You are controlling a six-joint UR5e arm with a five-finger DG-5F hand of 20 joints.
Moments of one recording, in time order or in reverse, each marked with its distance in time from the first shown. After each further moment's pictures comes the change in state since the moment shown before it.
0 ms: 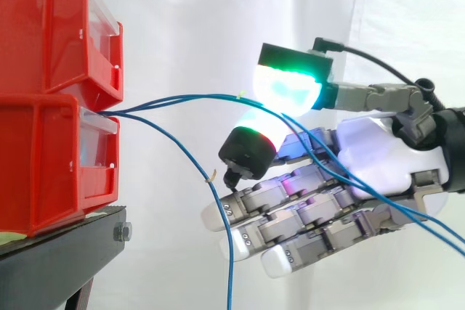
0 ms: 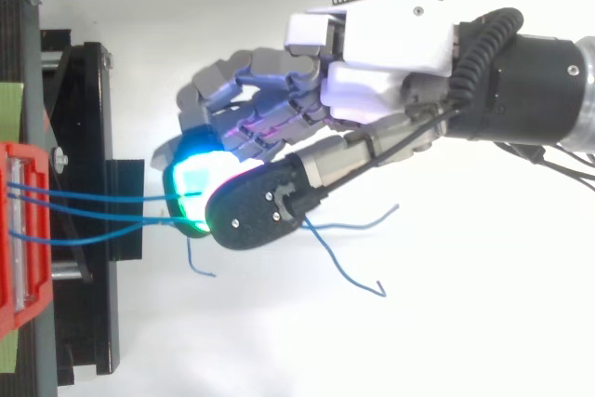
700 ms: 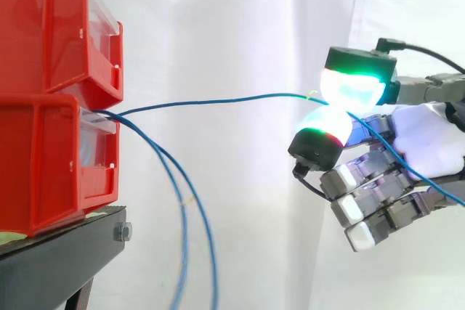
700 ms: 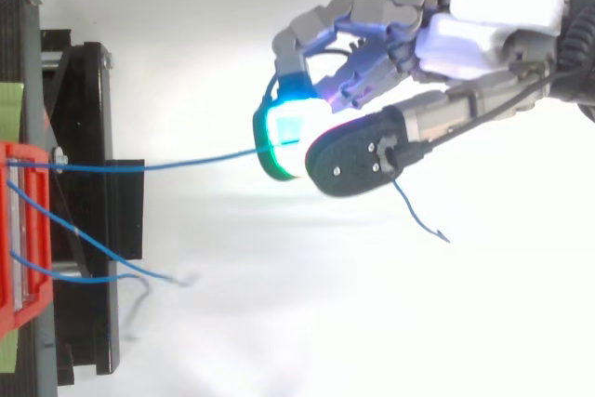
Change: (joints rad) arm -0.016 0.137 -0.173 0.015 0.078 -0.108
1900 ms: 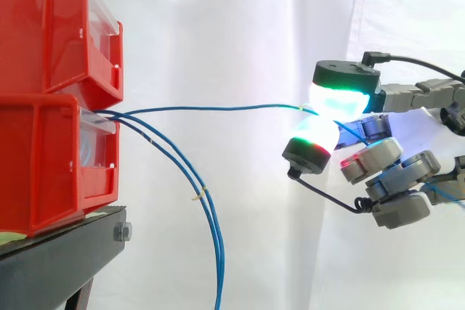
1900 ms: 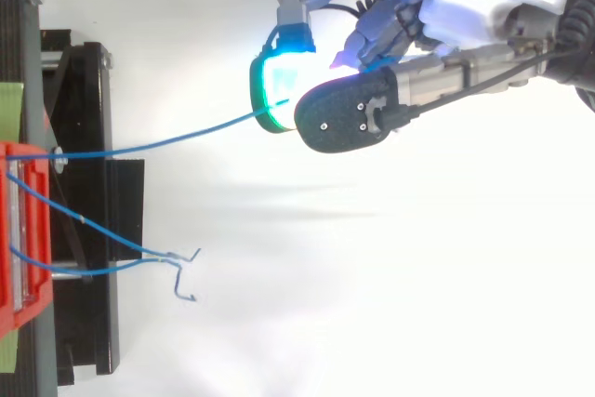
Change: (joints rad) arm 0.012 -0.001 -0.003 0.016 0.111 -0.052
